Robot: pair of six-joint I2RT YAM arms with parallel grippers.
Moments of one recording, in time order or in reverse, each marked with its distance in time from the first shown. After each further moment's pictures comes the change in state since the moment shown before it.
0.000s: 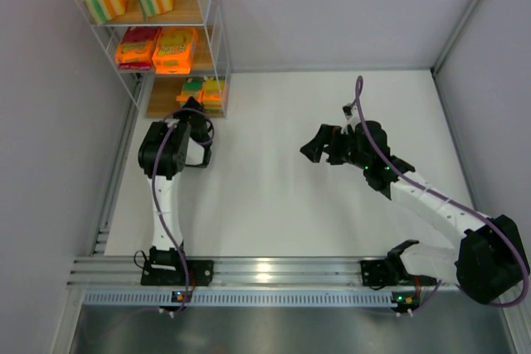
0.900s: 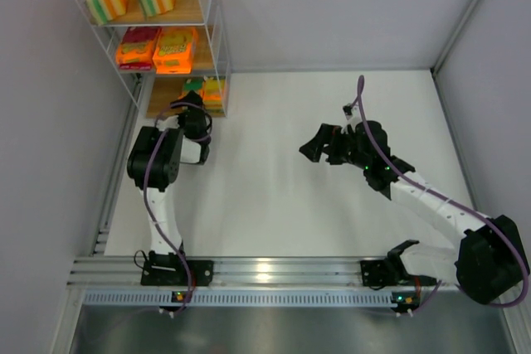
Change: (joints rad) left arm -0.020 -0.166 -0.055 -0.206 0.008 0.006; right arm -0.002 0.000 0.000 0.008 -0.017 0.027
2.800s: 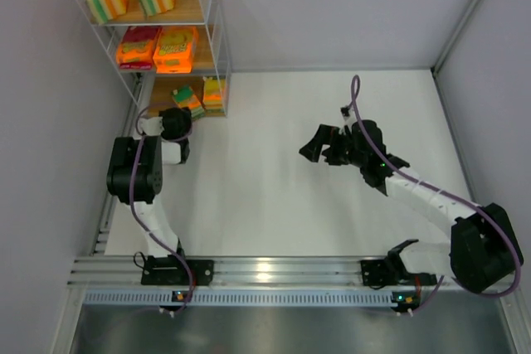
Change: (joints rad) left arm 0.151 -0.184 -0.069 -0.332 0.344 0.035; right arm -0.013 0.070 -0.024 0.030 -0.011 0.022
